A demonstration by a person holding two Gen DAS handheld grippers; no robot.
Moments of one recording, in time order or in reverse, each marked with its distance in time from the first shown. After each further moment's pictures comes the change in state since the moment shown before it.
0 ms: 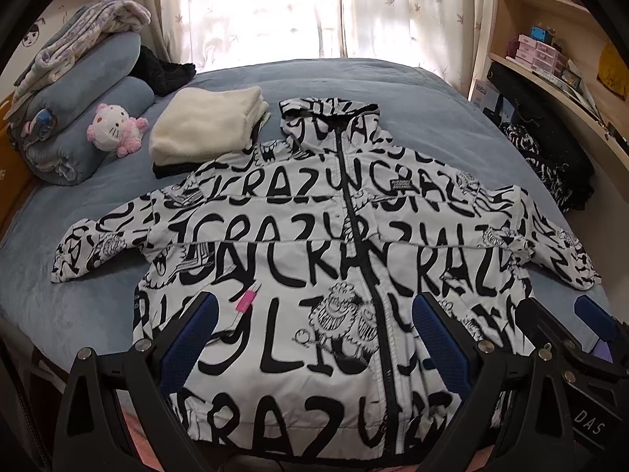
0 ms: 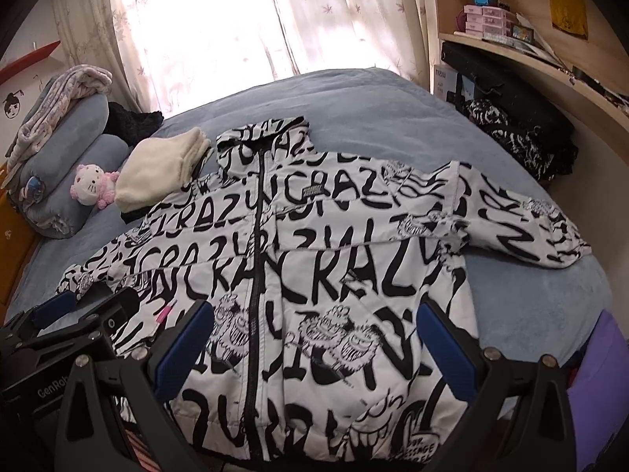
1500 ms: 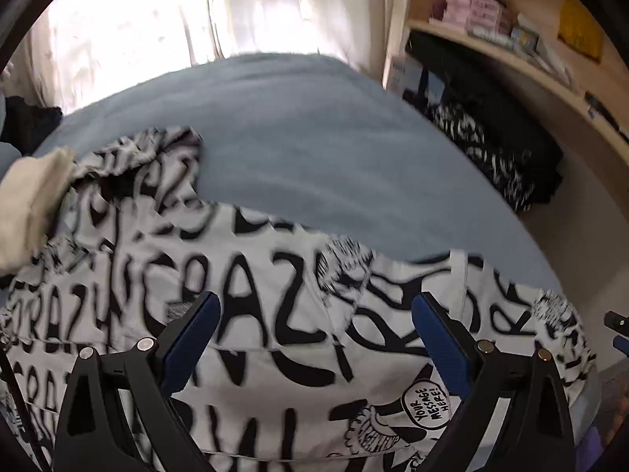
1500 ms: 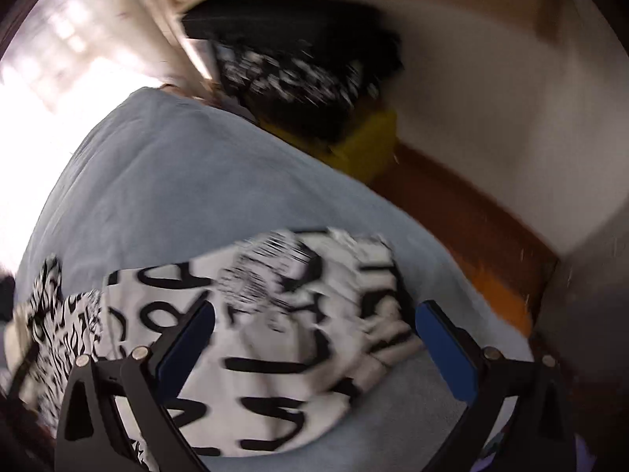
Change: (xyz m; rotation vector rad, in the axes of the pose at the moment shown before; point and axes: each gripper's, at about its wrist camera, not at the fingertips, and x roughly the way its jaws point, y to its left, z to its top) left arm 0.249 -0.280 0.139 0.170 0.040 -0.234; right arm 0.107 -0.467 0.061 0.619 0.150 -0.320
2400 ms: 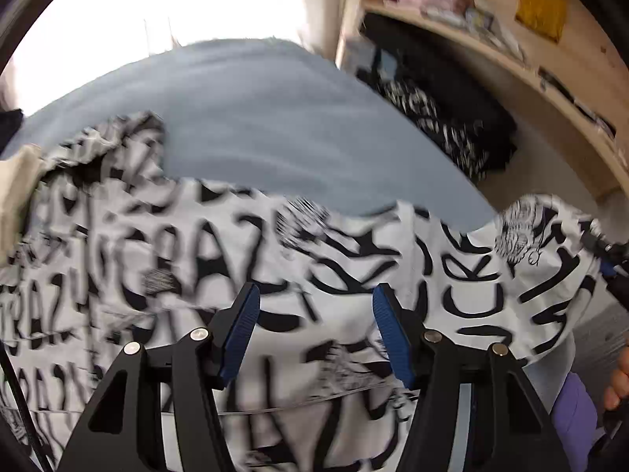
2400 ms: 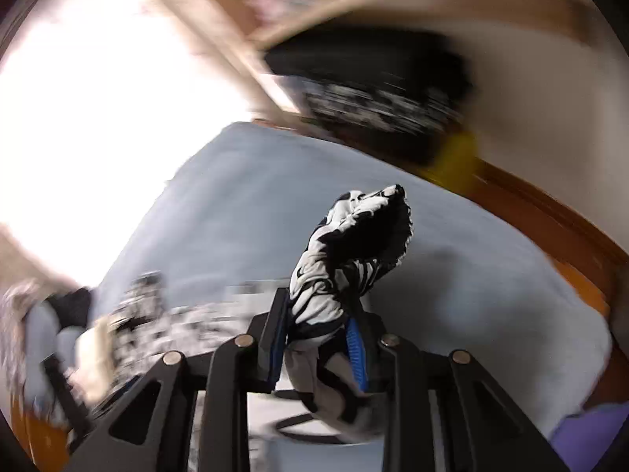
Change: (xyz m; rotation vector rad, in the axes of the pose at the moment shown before) left arm -0.050 0.020 -0.021 0.054 0.024 -0.155; right arm -0.083 0.093 -0.030 -0.061 -0.173 0.400
